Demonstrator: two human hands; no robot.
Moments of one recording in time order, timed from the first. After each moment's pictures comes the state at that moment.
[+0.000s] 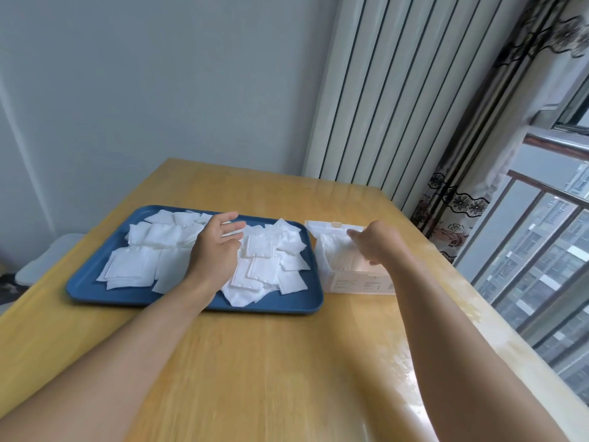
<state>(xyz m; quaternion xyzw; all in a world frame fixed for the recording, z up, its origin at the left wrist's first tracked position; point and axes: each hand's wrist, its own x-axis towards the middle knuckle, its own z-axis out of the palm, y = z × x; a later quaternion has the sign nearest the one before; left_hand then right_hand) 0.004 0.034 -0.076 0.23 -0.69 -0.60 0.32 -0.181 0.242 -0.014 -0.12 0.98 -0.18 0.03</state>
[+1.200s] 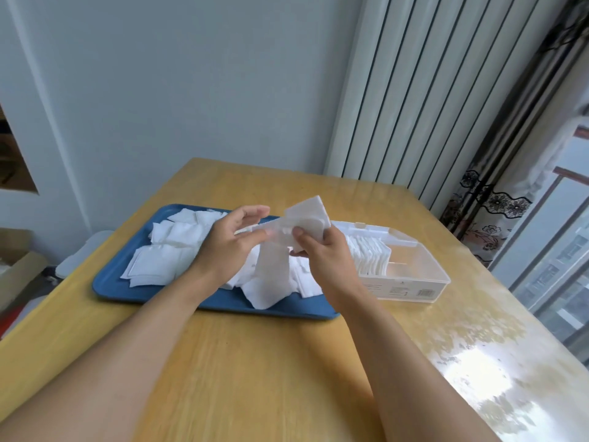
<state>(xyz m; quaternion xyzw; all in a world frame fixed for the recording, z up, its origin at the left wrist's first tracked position) 0.020 0.022 -0.058 0.14 -0.73 -0.60 0.30 -0.079 0.169 -0.050 -0.33 0.67 -0.66 0.12</state>
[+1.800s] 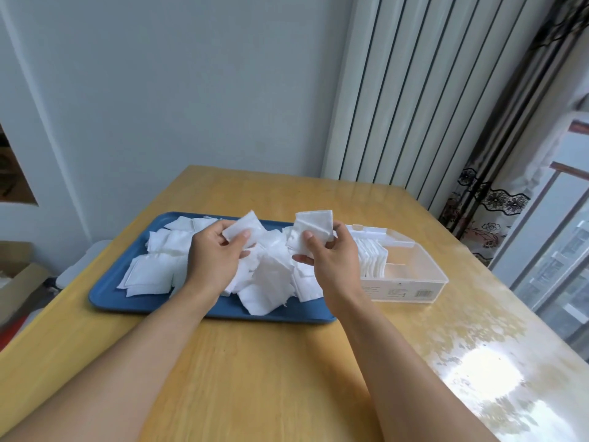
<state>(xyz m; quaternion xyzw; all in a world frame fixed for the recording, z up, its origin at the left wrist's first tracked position) 0.009 0.021 -0.074 0.24 -0.64 -0.61 0.39 -0.086 0.173 -0.058 -0.21 0.64 -0.73 0.08</state>
